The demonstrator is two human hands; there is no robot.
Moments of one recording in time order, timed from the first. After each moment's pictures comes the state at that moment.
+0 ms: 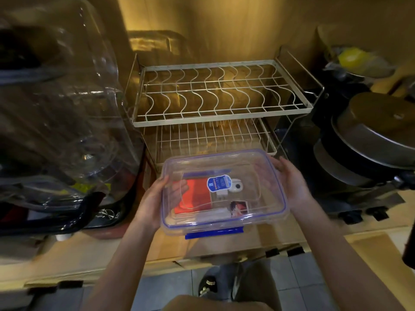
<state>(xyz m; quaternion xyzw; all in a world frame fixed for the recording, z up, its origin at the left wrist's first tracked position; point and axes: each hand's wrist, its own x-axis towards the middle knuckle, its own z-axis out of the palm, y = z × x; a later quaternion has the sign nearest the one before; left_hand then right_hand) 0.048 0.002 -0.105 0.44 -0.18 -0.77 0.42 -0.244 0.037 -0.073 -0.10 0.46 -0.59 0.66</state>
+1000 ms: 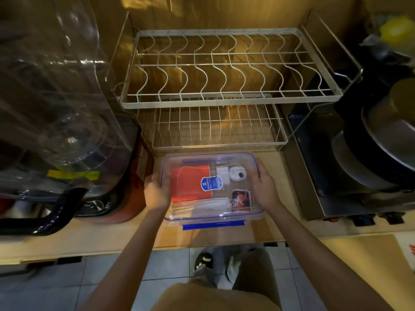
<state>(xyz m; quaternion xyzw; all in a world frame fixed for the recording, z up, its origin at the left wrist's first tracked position) 0.030 -0.015 -0.161 0.77 -0.48 -0.35 0.25 -0.219 0.012 -0.162 -0.46 0.71 -0.37 0.40</state>
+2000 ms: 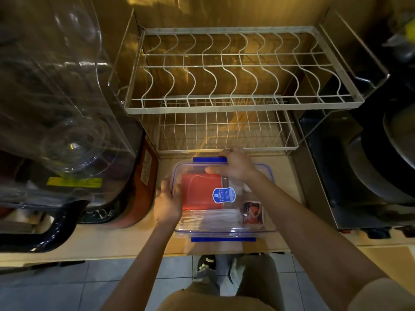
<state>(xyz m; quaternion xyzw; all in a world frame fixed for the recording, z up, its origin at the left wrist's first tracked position) 0.019 -0.007 -0.166 0.77 -0.46 -0.37 0.23 -0.167 -0.078 -0.134 -0.67 0.67 -0.01 0.31</state>
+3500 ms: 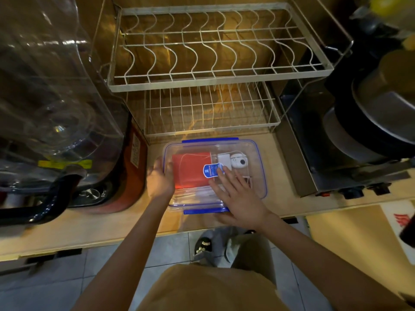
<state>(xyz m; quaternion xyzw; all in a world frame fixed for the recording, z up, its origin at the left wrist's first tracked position) 0.019 -0.010 -0.170 0.76 -0.51 -0.33 0.22 -0.183 0.072 -0.161 -0.84 0.53 0.07 0.07</state>
